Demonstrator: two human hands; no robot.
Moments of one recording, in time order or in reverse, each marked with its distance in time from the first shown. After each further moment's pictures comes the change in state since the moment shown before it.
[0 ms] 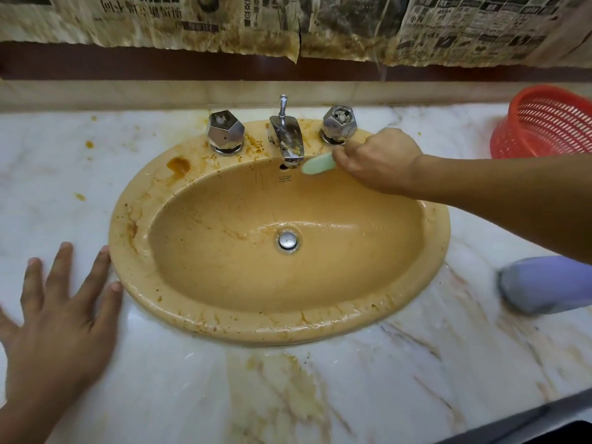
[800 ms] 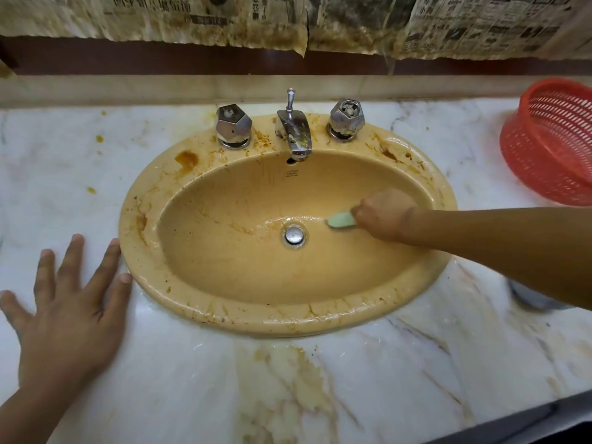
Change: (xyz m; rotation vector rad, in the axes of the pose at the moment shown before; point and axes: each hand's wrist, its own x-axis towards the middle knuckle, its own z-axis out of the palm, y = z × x) left_hand -0.006 0.016 -0.015 0.123 -0.020 0.024; right_hand -0.027 -0.070 0.031 0.327 -0.248 -0.022
